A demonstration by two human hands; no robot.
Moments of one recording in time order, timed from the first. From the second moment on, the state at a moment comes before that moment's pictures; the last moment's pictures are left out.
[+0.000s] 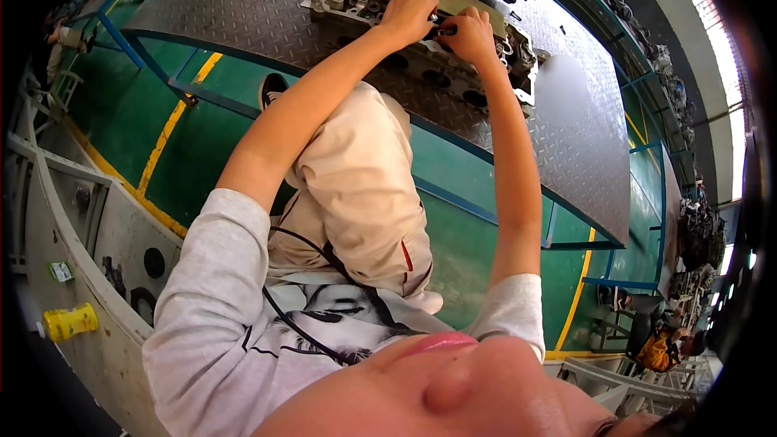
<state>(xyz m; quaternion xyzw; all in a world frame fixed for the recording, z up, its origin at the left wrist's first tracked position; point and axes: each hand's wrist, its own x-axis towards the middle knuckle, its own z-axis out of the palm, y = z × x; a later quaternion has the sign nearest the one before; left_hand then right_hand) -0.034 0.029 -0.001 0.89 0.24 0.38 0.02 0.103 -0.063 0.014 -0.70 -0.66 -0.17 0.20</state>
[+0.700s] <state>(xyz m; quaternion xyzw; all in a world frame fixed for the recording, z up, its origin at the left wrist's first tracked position) -0.042 0.025 -0.005 0.89 0.26 0.36 0.09 0.097 -0.055 0.026 -0.67 -0.72 -0.14 0.06</state>
